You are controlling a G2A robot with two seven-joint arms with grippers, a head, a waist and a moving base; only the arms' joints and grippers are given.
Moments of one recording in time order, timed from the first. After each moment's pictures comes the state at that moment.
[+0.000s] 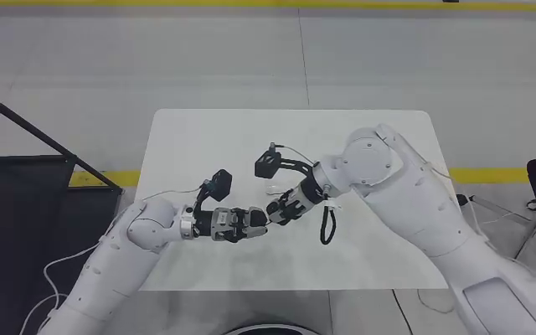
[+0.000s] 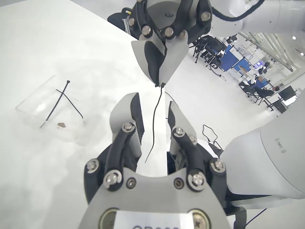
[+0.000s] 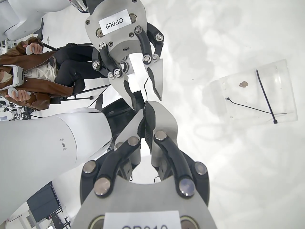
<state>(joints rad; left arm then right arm) 1.08 -1.00 -1.09 -1.50 0.16 -1.01 -0.74 -0.40 -1.20 0.68 -1.44 -0.01 -0.24 1.49</state>
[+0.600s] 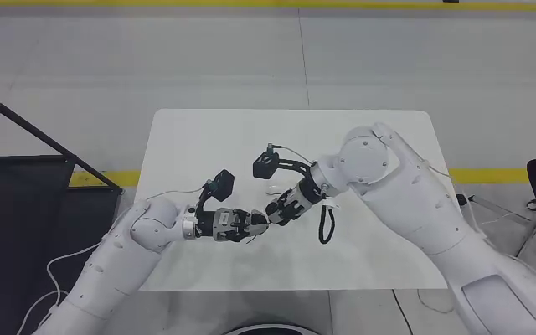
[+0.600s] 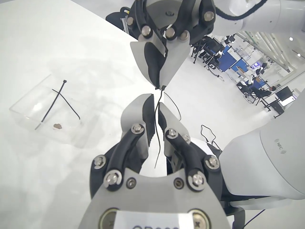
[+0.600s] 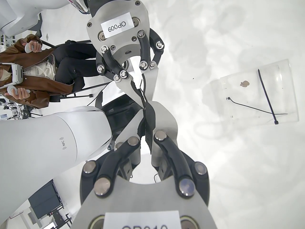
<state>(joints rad) 1.05 -0.98 -1.04 -1.48 0.16 -1.01 -0.70 -0.38 -1.21 0.66 -1.42 0.00 -0.23 1.49</state>
